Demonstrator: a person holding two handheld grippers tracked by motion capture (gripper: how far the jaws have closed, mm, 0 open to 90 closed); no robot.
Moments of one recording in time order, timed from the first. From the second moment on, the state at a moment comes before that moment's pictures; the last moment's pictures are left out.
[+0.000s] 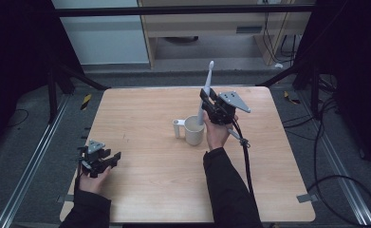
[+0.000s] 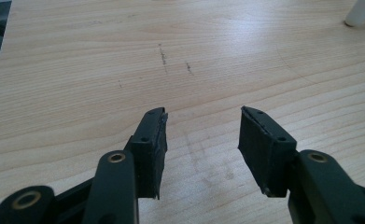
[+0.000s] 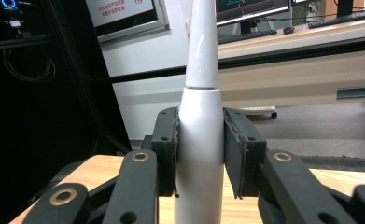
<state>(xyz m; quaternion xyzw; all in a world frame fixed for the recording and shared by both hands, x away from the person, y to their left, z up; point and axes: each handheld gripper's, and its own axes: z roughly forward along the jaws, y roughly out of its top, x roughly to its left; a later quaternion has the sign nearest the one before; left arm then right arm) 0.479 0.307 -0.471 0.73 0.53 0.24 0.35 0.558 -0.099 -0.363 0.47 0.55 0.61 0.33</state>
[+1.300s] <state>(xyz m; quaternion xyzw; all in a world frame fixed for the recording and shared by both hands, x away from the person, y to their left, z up) 0.479 0.306 -0.470 0.73 0.53 0.24 0.35 0.570 -0.085 -0.405 0.49 0.59 0.56 0.31</state>
